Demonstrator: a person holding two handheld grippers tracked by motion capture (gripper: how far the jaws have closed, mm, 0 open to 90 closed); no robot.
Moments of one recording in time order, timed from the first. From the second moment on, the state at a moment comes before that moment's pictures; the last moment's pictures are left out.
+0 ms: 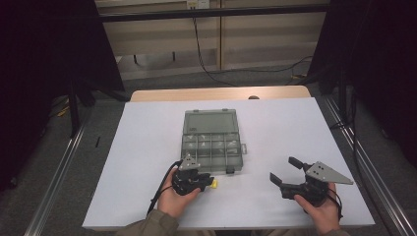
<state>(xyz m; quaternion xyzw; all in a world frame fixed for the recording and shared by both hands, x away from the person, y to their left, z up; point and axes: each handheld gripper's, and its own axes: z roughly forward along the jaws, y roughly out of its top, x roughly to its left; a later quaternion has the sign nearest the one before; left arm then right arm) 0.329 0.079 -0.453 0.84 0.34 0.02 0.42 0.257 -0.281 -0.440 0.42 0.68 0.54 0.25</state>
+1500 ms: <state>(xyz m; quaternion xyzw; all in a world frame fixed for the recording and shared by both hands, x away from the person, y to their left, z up) 0.337 0.095 -0.419 0.80 0.38 0.01 0.45 0.257 -0.281 -0.439 0.42 0.68 0.55 0.26</state>
